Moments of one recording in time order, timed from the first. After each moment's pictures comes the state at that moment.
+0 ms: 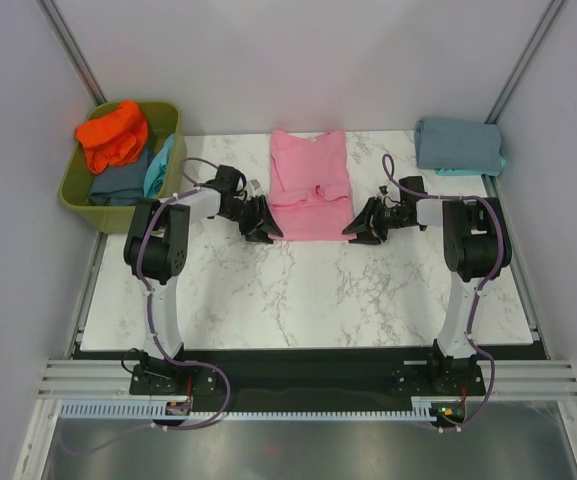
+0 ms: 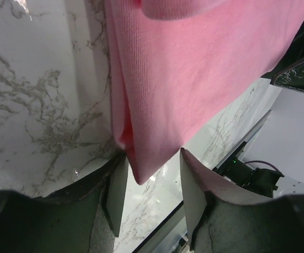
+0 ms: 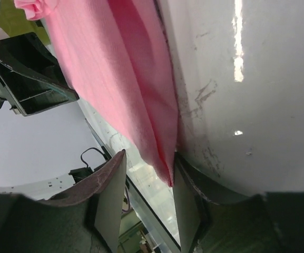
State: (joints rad) left arm -0.26 2.12 1.39 -0.44 0.71 -0.51; right arm 0.06 2.09 1.19 -0.20 -0.91 0.64
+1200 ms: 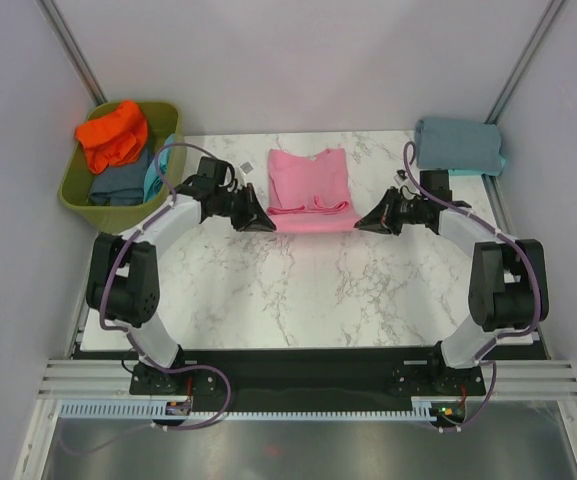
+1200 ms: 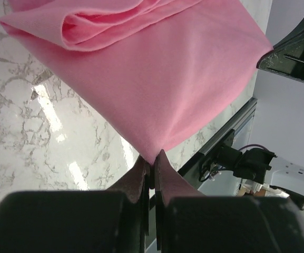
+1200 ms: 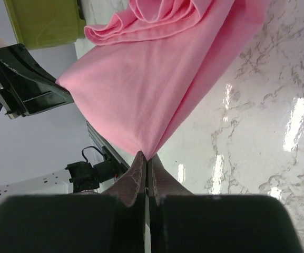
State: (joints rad) left arm -0.27 1.72 1.23 -0.44 0.68 -0.52; right arm 0.04 1.67 1.02 -0.22 -0.86 0.63
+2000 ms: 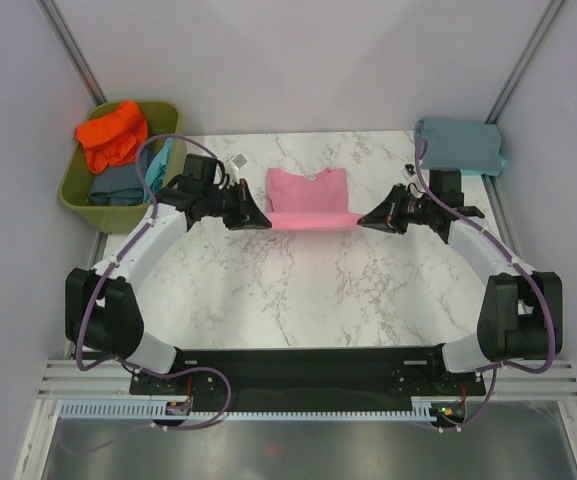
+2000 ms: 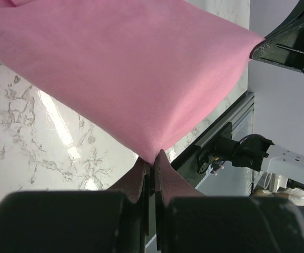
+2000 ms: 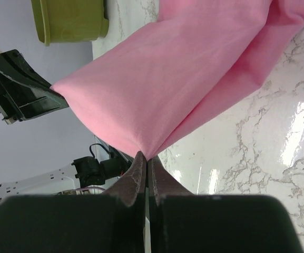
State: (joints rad) left arm -0.29 1.51 1.21 -0.53 0.65 -0.49; right arm 0.04 1.47 0.97 -0.25 -0.86 0.66
